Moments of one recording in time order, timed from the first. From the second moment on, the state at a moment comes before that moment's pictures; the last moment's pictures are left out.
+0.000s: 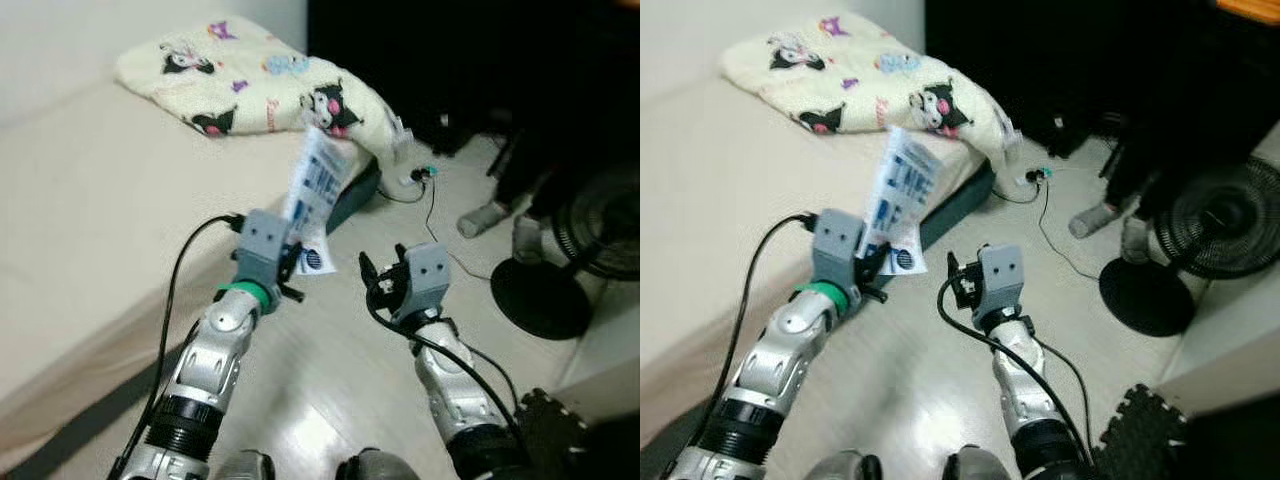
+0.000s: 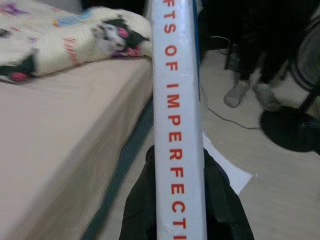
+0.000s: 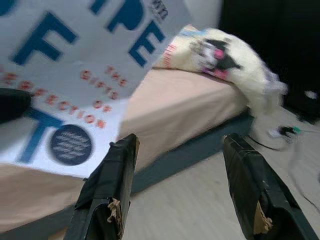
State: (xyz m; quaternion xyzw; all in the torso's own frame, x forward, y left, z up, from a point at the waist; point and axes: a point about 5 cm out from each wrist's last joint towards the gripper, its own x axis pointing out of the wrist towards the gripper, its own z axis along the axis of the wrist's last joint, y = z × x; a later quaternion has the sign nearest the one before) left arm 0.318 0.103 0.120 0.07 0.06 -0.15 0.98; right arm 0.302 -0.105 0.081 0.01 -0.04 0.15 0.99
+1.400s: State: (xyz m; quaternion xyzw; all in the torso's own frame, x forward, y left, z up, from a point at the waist) left arm 0.293 0.178 0.040 0.14 0.20 -0.05 0.97; right arm 0.288 -0.109 0.041 0.00 0.04 0.17 0.98
